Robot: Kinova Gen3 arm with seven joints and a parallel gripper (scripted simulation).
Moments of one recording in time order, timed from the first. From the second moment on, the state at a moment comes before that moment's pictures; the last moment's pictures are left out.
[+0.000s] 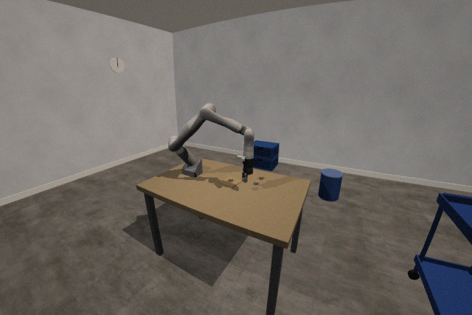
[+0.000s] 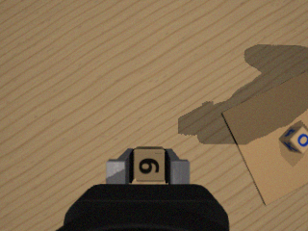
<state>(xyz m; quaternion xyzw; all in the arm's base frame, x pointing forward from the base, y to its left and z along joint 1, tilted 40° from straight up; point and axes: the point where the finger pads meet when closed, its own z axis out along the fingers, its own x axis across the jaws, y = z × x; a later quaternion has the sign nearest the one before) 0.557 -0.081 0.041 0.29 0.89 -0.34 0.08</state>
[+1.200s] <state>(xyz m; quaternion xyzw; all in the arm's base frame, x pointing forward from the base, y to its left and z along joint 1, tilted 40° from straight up) 0.559 -0.081 0.045 0.14 0.93 -0.35 0.03</state>
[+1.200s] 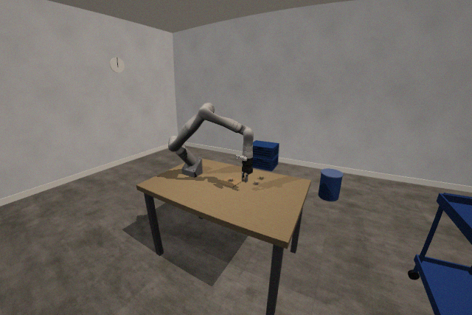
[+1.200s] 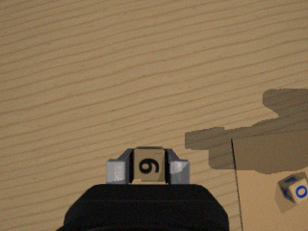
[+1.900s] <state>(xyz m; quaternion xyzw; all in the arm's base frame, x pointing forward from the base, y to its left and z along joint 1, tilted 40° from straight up) 0.558 -0.094 0.027 -0.24 0.91 -0.33 -0.11</state>
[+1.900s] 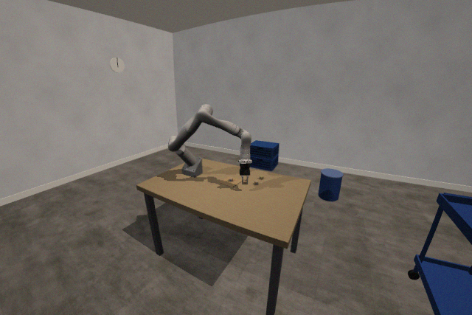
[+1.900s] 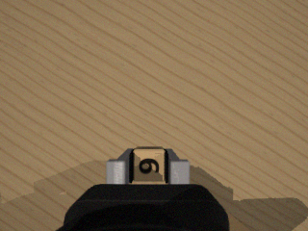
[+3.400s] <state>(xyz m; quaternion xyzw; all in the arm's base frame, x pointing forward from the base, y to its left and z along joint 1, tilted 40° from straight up) 0.560 -0.102 0.018 -0.40 0.84 -0.35 -0.14</state>
